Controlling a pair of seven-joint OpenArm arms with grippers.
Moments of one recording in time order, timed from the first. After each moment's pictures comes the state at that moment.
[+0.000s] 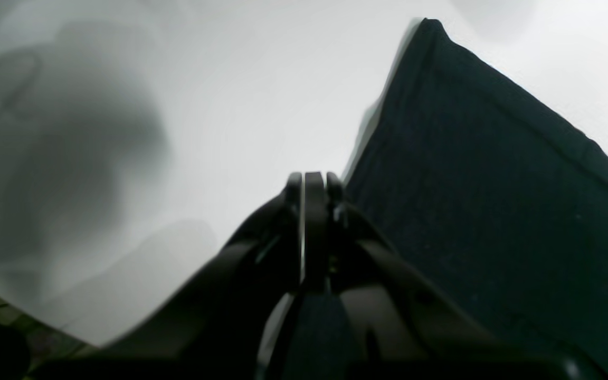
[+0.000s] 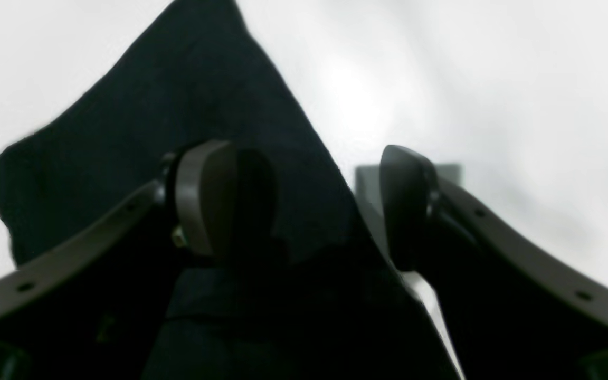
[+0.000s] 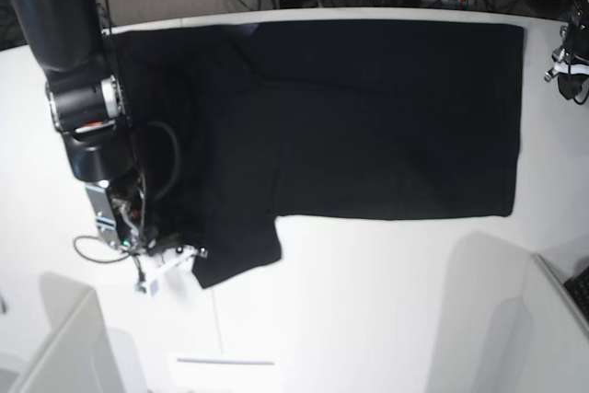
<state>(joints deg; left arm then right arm) 27.9 -16.5 -53.7 98.9 -47.2 -14.8 47.3 42.8 11.3 -22.6 22.2 38.0 5.7 -26.0</state>
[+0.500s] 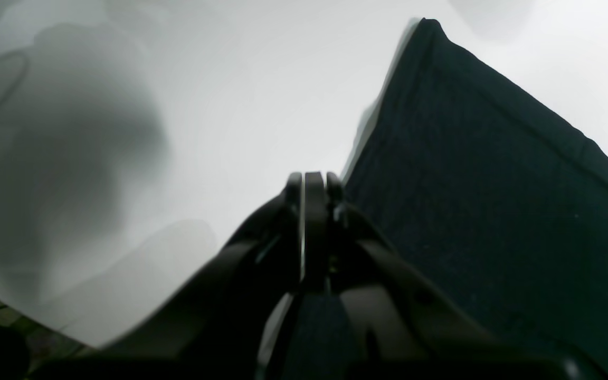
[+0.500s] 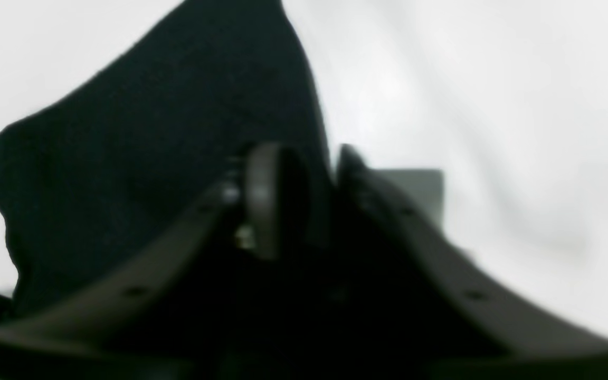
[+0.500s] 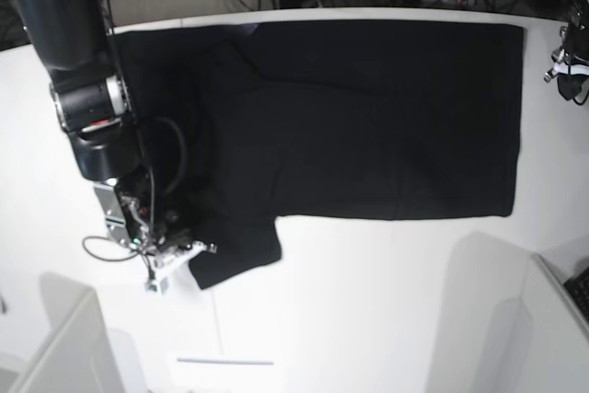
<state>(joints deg) 27.7 -16.6 -53.5 98.9 -47.2 -14.8 47.3 42.3 10.2 -24.4 22.0 38.1 5.6 -25.1</state>
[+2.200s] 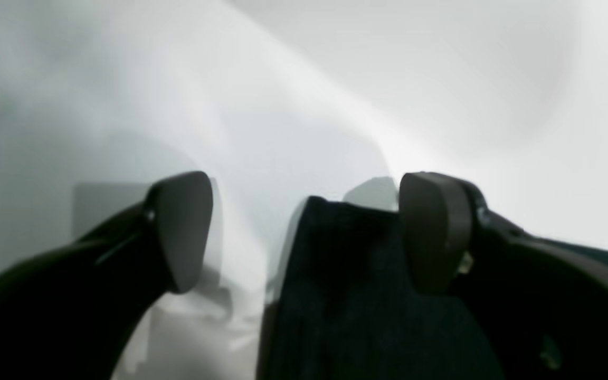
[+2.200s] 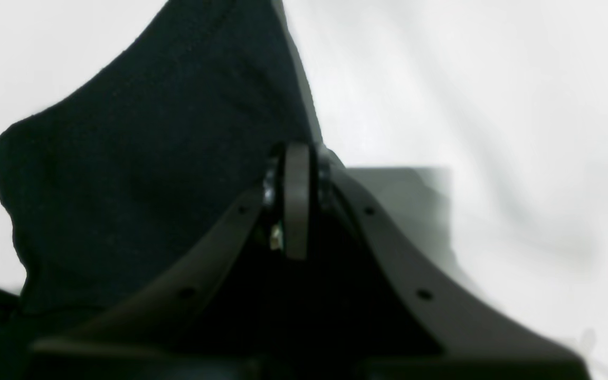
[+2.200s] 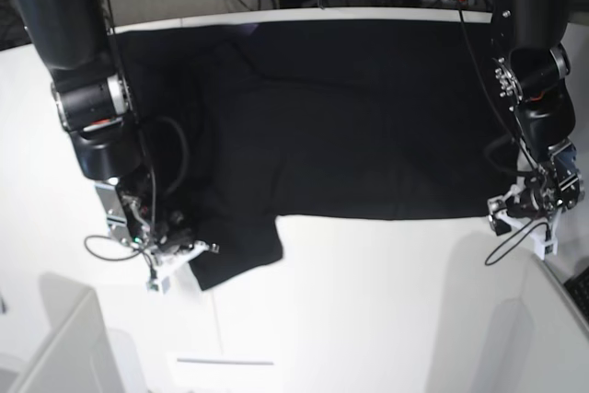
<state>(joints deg) -33.8 -25.9 -23.3 29.1 -3.7 -21.2 32.4 42.1 10.0 -24.2 22.0 38.5 5.7 -24.9</state>
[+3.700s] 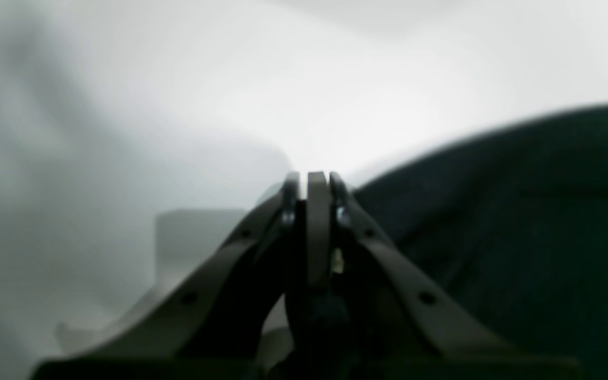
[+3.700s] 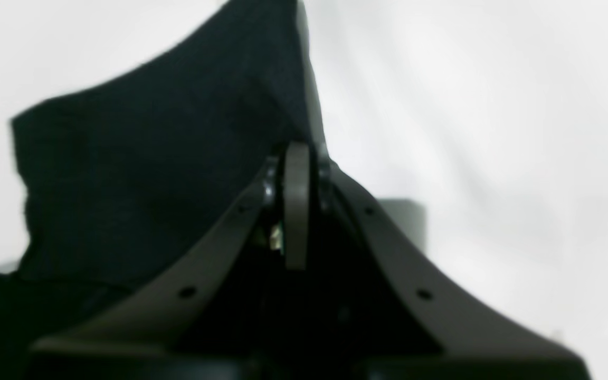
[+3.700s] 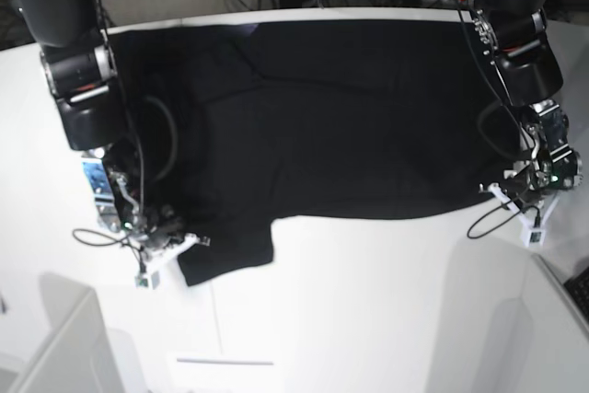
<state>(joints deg) -19.9 -22.2 -23.7 57.4 -4.0 -28.3 44.8 33.2 15.6 -24.2 42.6 38.6 0.0 -27.2</state>
